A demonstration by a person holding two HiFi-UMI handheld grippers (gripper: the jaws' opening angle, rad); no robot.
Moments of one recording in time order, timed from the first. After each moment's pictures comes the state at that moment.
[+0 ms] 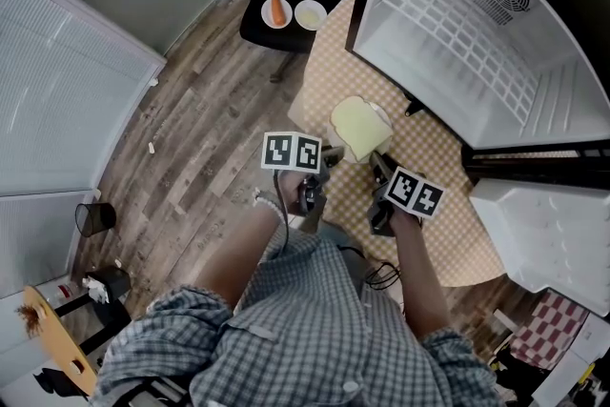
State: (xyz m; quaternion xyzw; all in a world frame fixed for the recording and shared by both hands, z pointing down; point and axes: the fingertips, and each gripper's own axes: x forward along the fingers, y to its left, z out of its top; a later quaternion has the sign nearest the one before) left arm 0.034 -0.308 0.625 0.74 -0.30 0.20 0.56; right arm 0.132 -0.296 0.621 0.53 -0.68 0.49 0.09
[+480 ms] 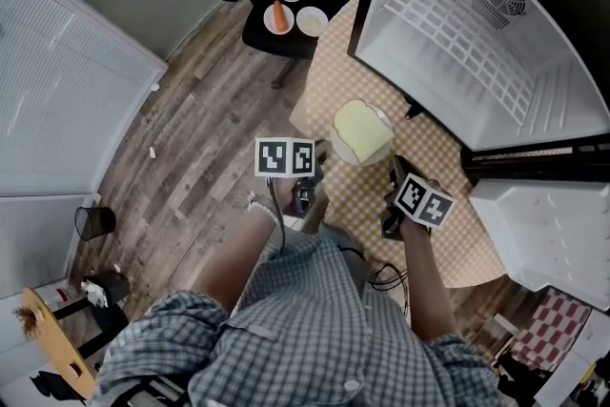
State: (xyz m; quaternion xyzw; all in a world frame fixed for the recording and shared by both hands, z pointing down) left arm 0.001 -0.323 0.601 0.76 -0.37 0.20 0.49; right arm 0.170 -0.291 0.597 0.59 -0.68 0.42 0.12
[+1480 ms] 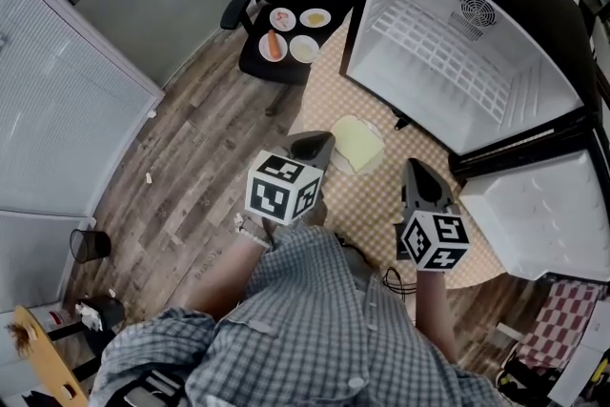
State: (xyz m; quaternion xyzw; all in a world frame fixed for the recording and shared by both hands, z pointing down) left arm 0.011 -0.314 0.434 0.90 -0.36 0.17 0.20; right arm 0.152 -0.262 0.415 0.61 -0.77 0.16 0.11
